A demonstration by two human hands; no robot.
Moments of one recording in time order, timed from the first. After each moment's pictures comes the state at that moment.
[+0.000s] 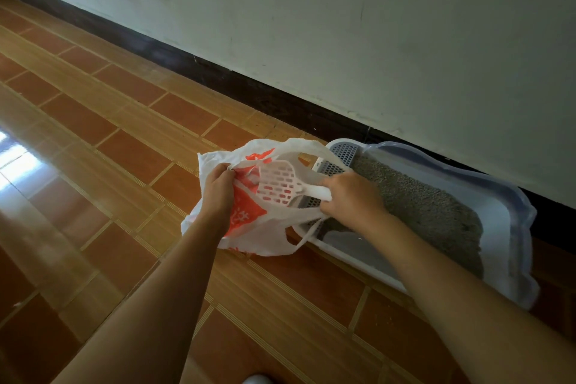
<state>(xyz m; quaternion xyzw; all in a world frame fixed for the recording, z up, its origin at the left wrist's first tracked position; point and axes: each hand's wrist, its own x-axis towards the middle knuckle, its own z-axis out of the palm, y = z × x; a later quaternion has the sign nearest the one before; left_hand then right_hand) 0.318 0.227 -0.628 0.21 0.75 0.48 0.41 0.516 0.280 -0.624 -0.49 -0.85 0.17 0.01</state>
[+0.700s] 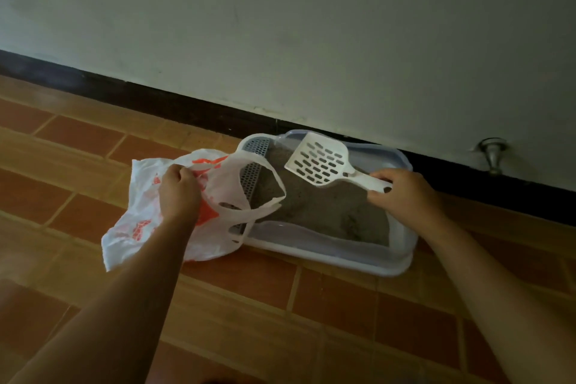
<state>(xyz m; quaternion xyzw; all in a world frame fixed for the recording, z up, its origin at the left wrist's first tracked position) 0.401 0.257 -0.627 0.33 0.81 0.38 0.31 0.712 0.248 -0.589 -0.72 -0.64 0.24 0.09</state>
